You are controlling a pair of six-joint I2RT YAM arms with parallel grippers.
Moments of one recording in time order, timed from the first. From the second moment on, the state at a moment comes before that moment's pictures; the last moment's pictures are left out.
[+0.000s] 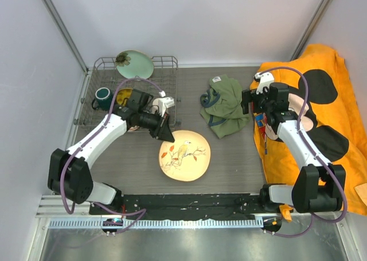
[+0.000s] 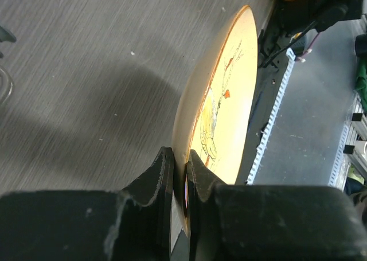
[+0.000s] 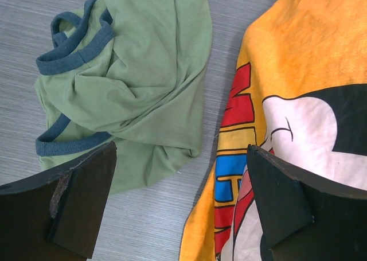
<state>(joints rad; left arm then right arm) -0.42 1.40 1.11 -0.68 0.87 0.10 0.03 1.26 0.91 -0.15 -0.14 -0.16</state>
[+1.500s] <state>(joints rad) -0.59 1.75 1.12 -0.40 0.72 0.04 0.03 1.27 0.91 -0.15 -0.14 -0.18</state>
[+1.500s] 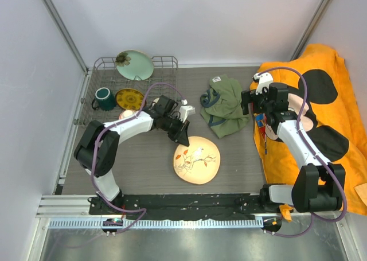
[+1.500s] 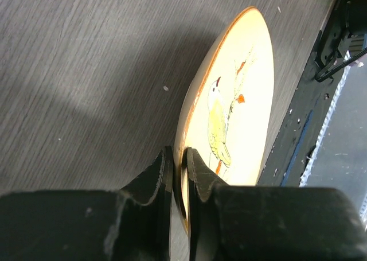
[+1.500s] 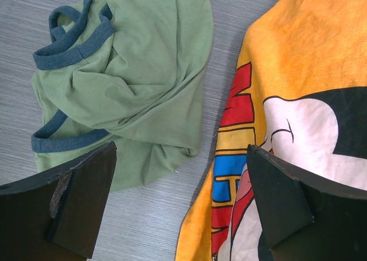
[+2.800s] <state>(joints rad) -0.61 1.82 1.07 -0.28 0.52 0.16 0.03 1.27 0.91 -0.15 -0.15 -0.18</state>
